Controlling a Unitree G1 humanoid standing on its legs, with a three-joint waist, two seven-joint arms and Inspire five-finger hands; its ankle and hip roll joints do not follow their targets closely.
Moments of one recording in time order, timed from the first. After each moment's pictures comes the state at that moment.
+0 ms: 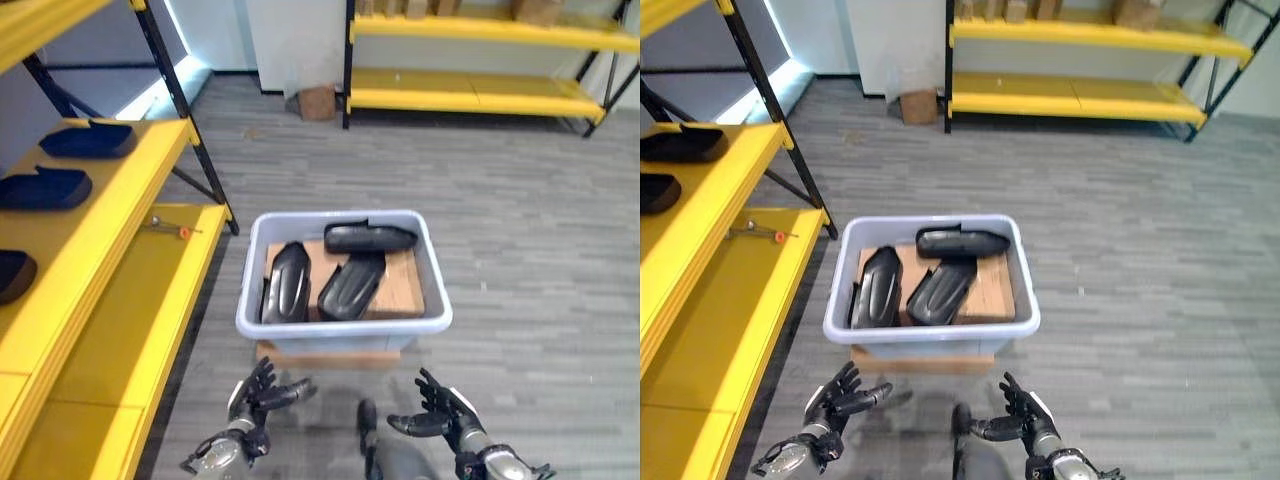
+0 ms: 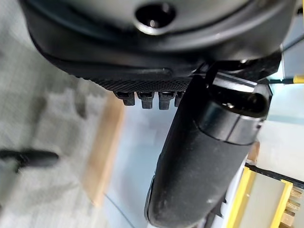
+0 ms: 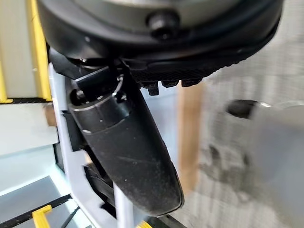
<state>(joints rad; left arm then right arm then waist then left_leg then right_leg) 0.13 0.28 -0.24 0.48 -0.61 -0.07 0.06 0.19 -0.43 0.32 0.36 0.44 -0.03 0.06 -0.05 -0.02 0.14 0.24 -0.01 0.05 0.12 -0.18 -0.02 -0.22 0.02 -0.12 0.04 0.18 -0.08</state>
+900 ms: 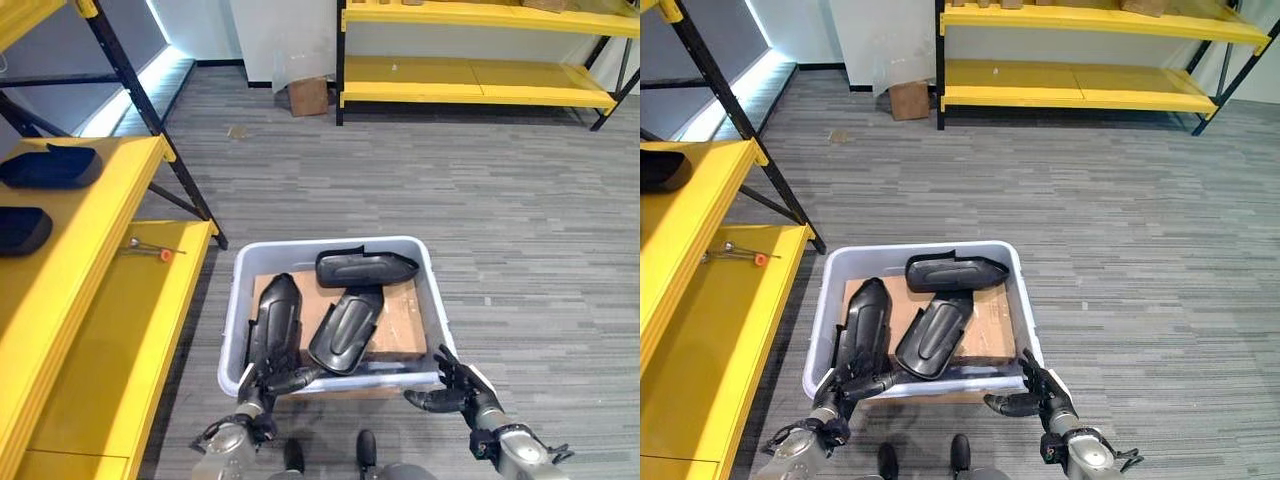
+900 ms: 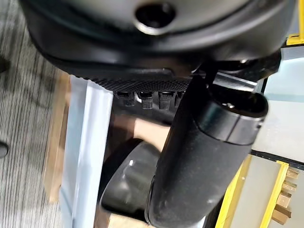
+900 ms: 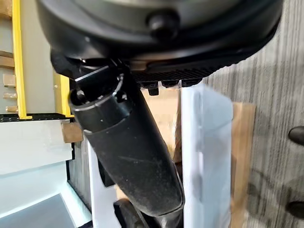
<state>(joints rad) 0.10 0.31 -0.27 0.44 -0.61 -0.07 0.05 0.16 -0.46 0.26 0.35 0.44 -0.05 0.04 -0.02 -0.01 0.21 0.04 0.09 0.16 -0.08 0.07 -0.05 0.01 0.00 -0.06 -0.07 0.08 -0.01</state>
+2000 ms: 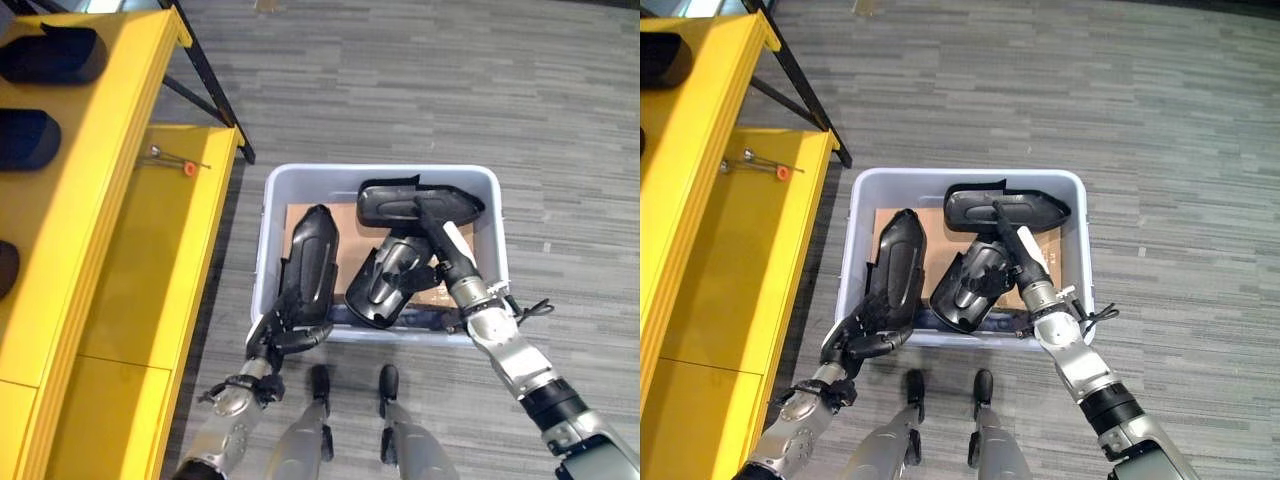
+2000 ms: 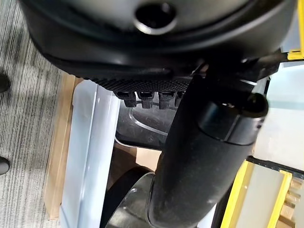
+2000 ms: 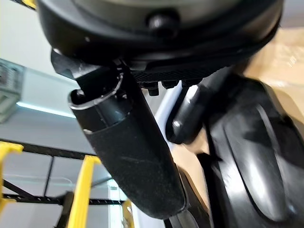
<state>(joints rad) -0.04 0.34 -0.30 0.31 -0.62 -0.12 0.06 -0.40 -0.51 0.39 0.25 0.14 -0.07 -0.16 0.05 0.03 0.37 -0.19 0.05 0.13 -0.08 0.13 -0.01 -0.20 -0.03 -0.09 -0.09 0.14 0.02</state>
